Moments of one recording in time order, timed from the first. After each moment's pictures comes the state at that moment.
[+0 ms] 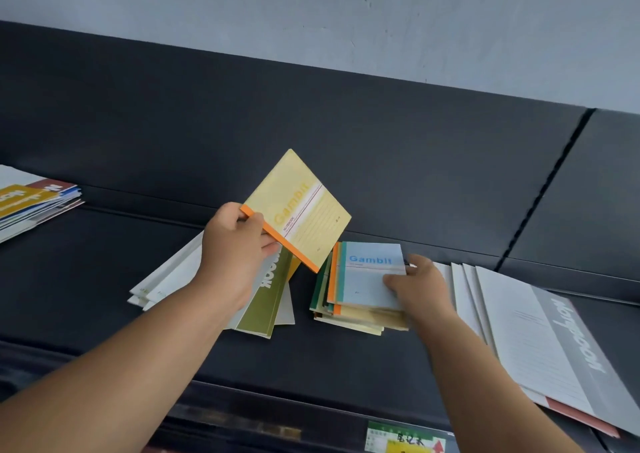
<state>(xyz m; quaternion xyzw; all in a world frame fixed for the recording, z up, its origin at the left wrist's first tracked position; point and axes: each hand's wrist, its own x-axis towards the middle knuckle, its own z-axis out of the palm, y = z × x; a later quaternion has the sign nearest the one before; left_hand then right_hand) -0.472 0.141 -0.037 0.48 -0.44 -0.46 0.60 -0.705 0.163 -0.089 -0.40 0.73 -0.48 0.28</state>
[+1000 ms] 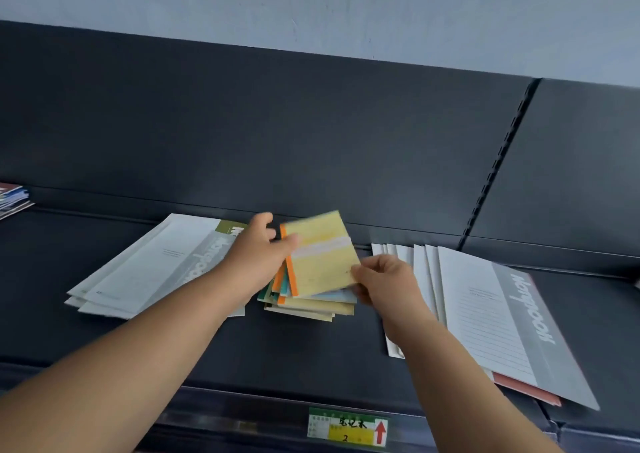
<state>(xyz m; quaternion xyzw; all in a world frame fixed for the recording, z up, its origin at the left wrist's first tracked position) -0.556 0.136 -0.060 0.55 -0.63 -0.41 0.36 -0.739 0.187 -0.097 -0.40 0.67 -0.50 0.37</state>
